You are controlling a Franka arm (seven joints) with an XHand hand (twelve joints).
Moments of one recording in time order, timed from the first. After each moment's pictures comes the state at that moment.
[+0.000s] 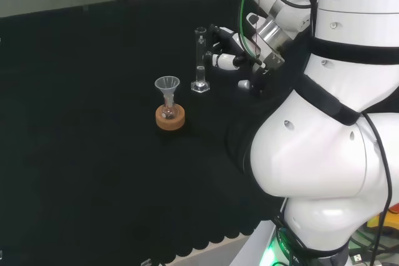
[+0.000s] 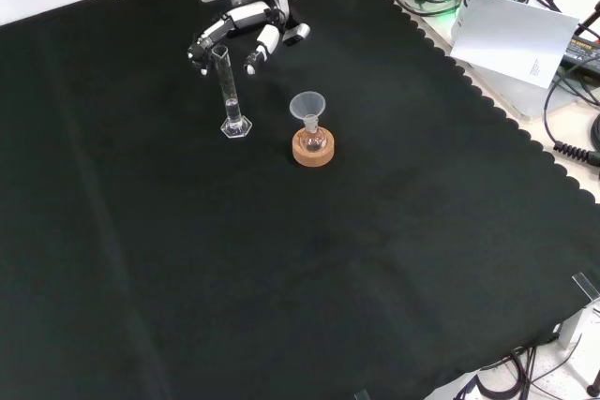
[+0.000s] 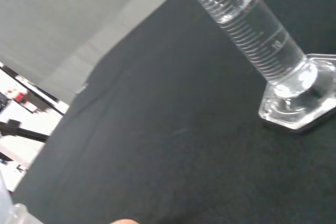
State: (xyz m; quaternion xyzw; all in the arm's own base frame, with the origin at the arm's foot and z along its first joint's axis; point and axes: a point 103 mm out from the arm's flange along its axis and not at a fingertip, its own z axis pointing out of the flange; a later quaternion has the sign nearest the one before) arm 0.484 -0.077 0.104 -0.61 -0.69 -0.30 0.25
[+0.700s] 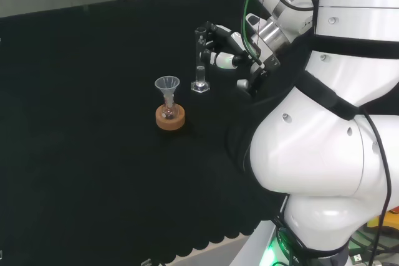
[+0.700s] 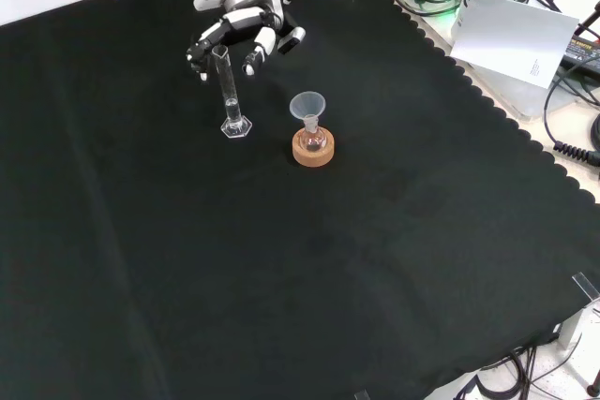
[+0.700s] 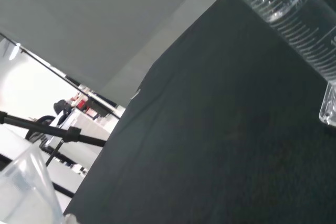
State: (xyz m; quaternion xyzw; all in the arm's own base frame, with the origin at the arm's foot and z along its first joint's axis) arm 0.495 -0.070 0.101 -0.56 -0.70 -0.35 0.28
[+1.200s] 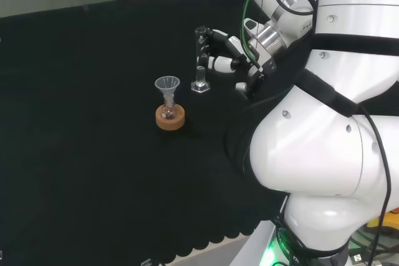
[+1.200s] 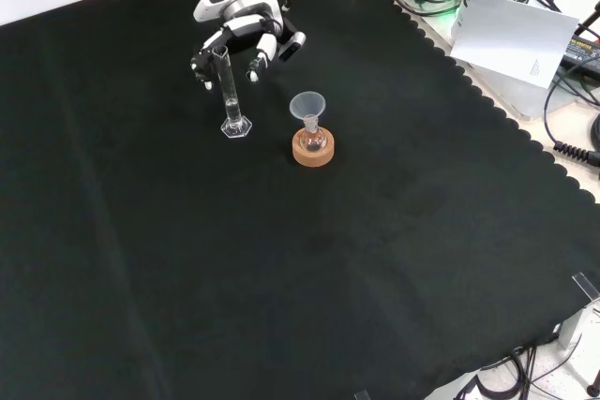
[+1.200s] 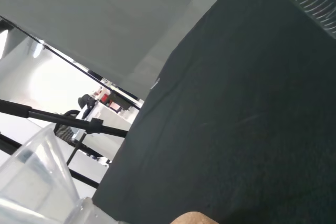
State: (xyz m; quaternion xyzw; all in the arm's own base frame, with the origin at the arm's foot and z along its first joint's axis) arm 0.496 -0.062 0.092 -0.53 -0.70 -0.36 0.31
